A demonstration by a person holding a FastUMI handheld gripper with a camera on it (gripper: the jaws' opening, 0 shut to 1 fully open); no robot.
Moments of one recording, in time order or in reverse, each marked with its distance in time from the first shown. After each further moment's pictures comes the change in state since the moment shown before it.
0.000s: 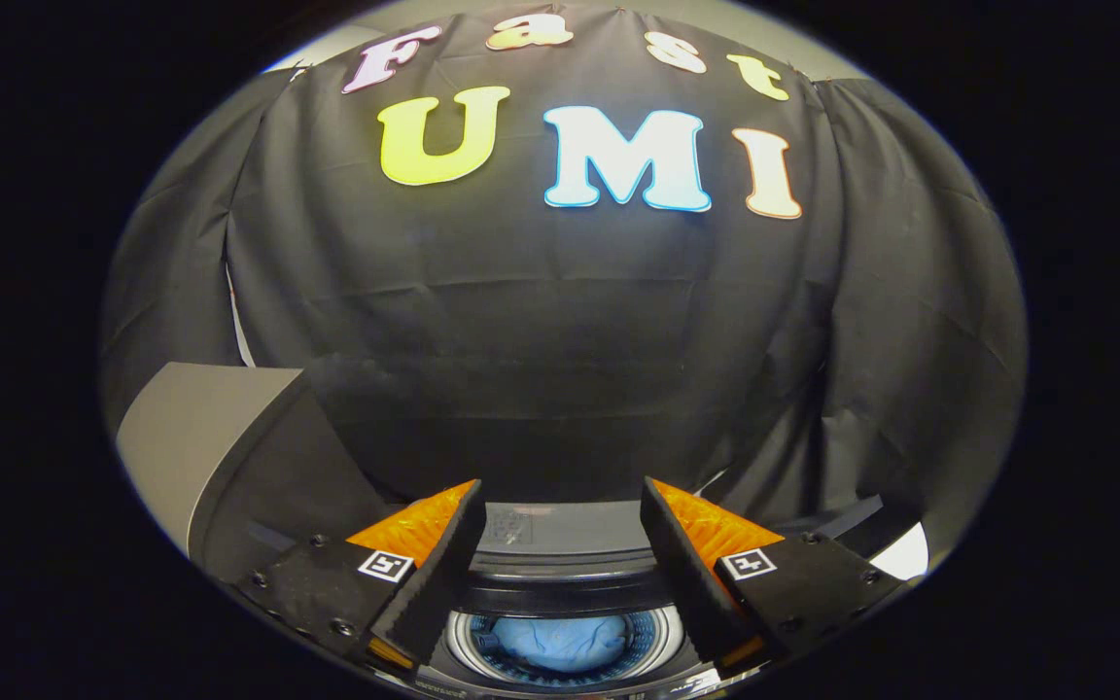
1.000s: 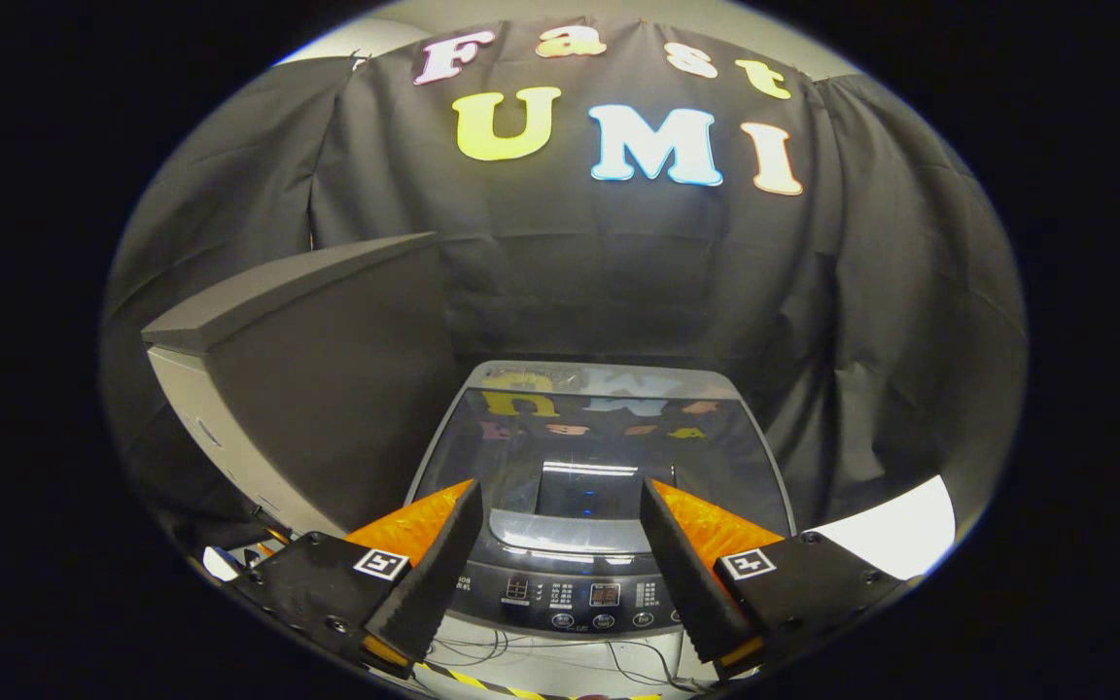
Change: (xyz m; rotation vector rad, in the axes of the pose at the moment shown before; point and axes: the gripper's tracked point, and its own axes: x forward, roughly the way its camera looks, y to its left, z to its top) arm -0.138 0.022 -0.159 -0.035 -0.021 0.120
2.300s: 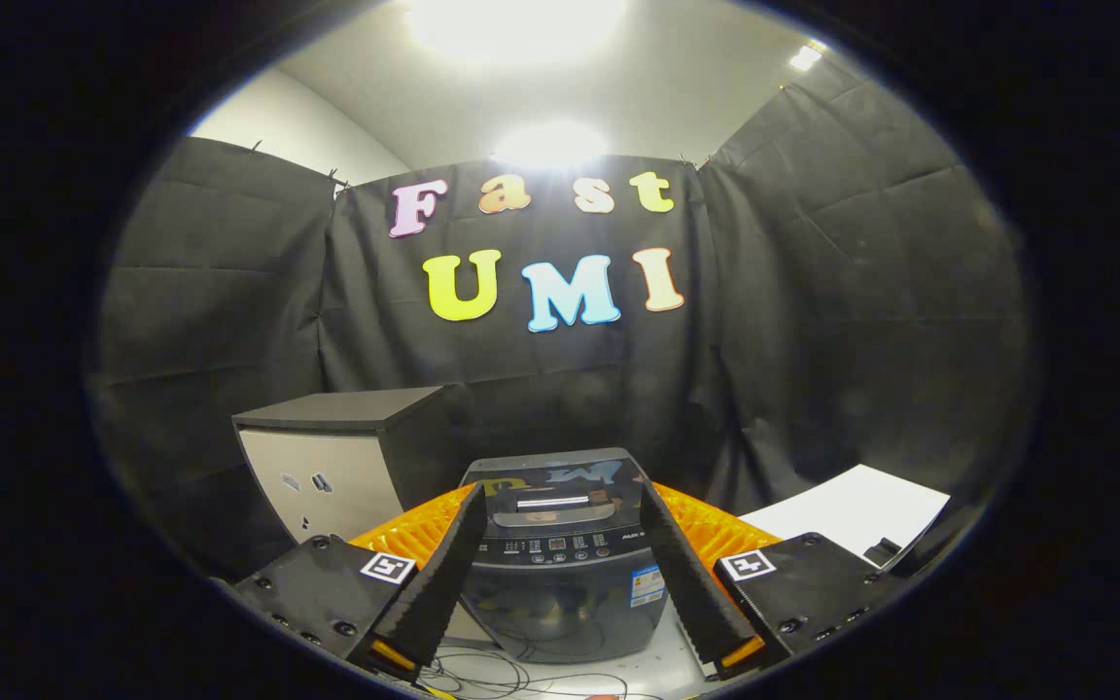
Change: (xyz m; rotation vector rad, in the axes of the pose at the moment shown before) arm -0.275 -0.041 -0.029 0.113 -0.430 -0.139
